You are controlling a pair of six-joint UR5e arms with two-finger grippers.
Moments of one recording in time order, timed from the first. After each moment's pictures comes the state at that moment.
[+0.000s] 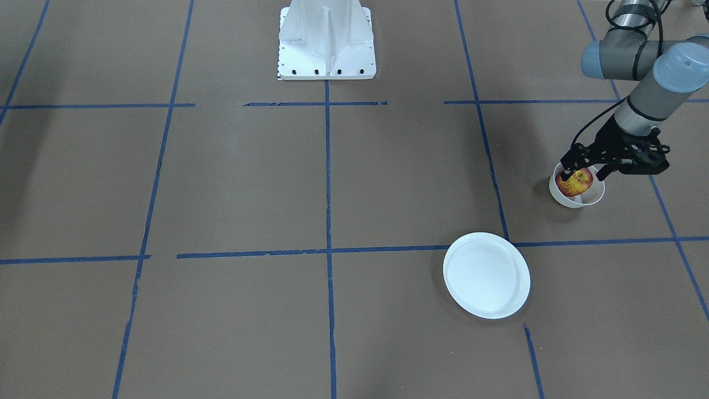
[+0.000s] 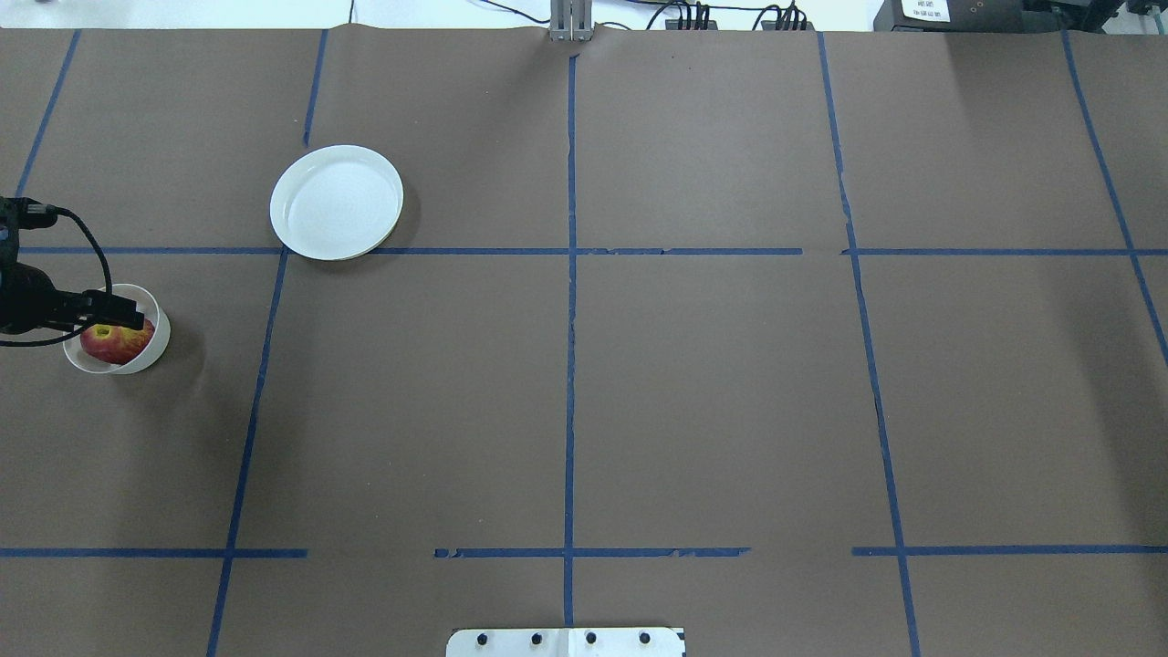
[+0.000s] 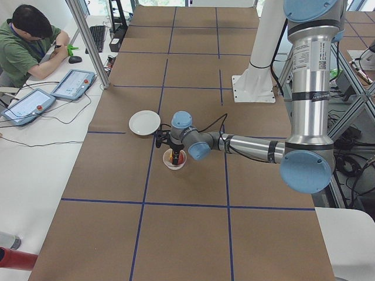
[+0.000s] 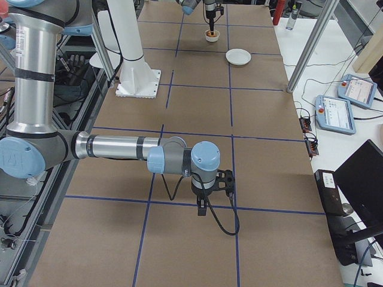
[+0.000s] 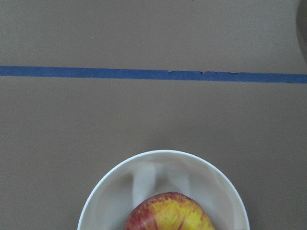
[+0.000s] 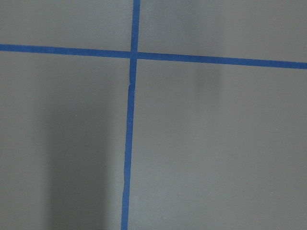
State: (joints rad) left arm -0.94 -1.51 -1.67 -2.26 -2.10 -0.92; right arm 1.59 -1.71 1.71 -1.58 2.29 -0.06
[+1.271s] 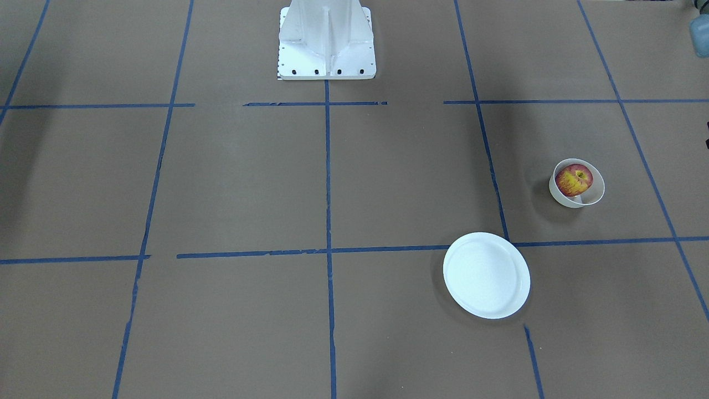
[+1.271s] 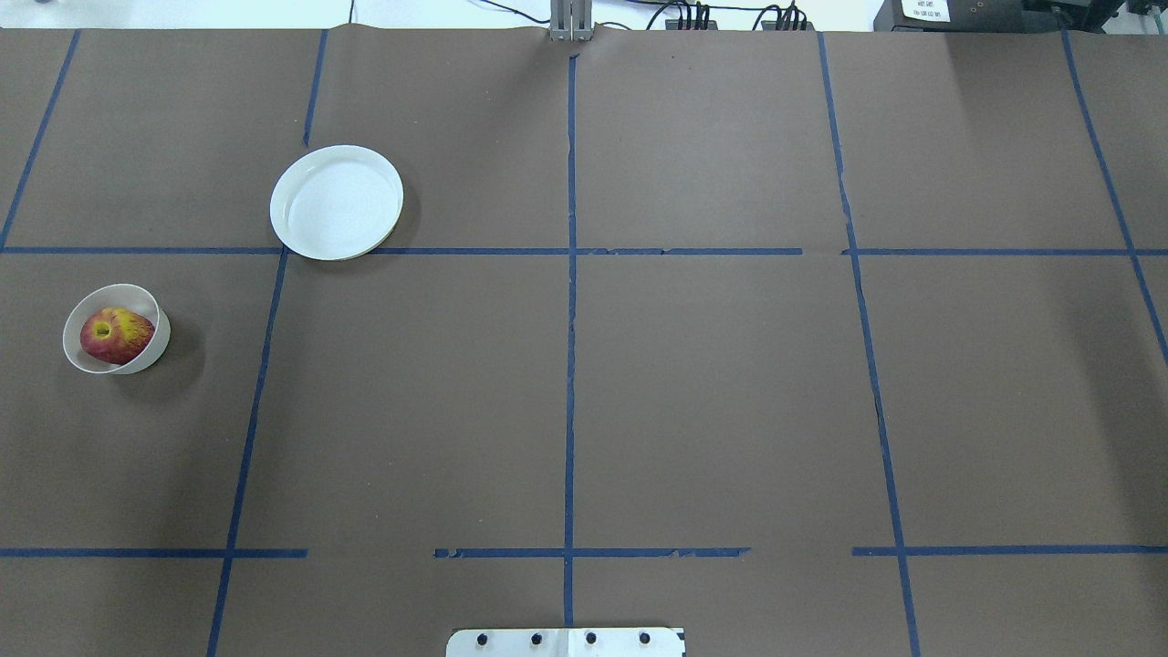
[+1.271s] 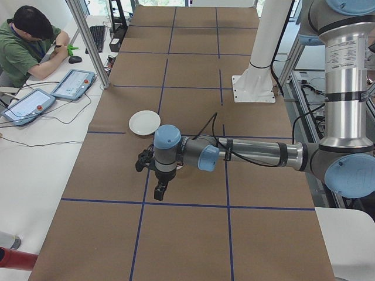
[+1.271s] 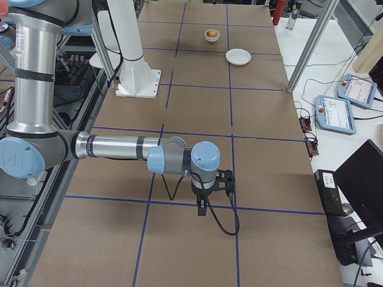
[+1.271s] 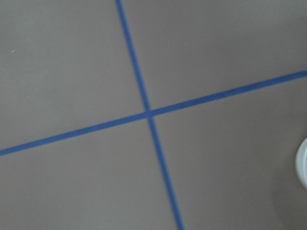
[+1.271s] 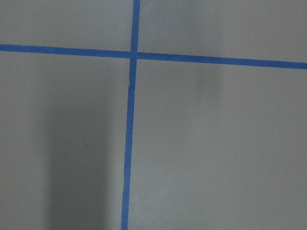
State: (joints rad) left arm -1.49 -1.46 -1.72 -1.70 -2.22 0.09; right arm 1.59 -1.71 1.71 -1.58 2.29 -0.06
